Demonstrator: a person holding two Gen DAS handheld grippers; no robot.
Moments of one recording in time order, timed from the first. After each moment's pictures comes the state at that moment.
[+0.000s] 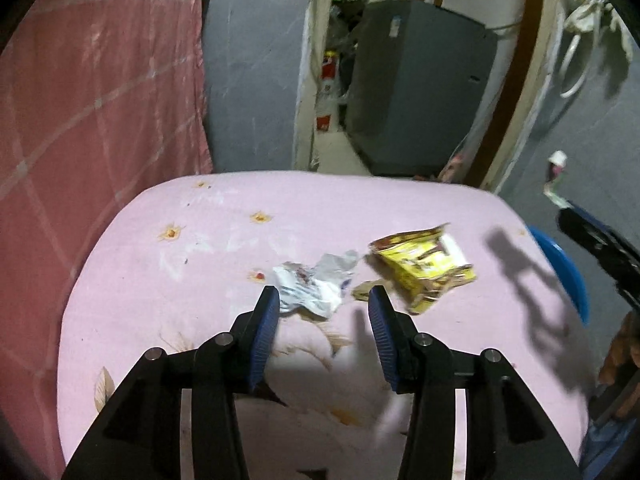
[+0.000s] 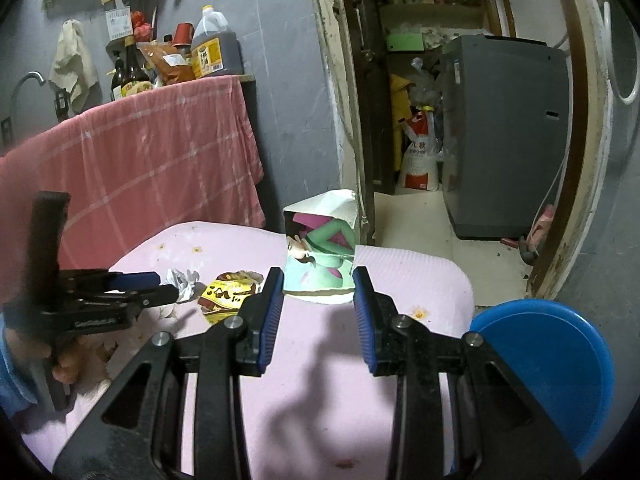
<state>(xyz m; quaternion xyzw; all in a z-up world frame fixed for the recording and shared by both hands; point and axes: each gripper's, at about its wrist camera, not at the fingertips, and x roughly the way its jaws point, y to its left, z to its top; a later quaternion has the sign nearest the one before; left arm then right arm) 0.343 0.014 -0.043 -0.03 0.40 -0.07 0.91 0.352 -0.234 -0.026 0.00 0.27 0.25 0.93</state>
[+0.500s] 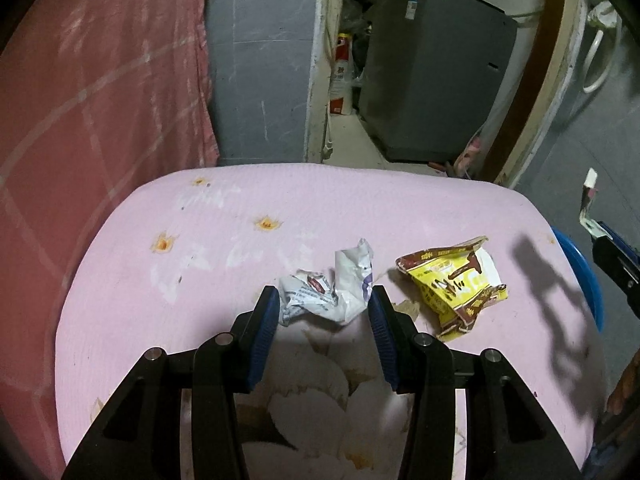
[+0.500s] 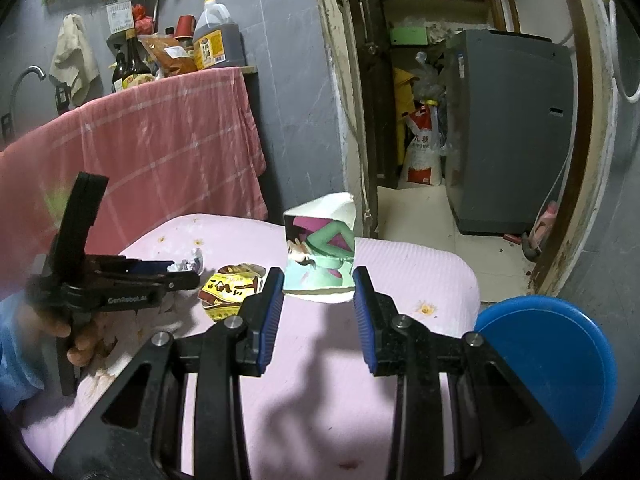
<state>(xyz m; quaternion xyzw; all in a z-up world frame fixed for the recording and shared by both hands) 0.369 0.014 -0.050 -0.02 0.43 -0.05 0.90 0.354 -0.229 -0.032 0.00 0.28 0.26 0.92</state>
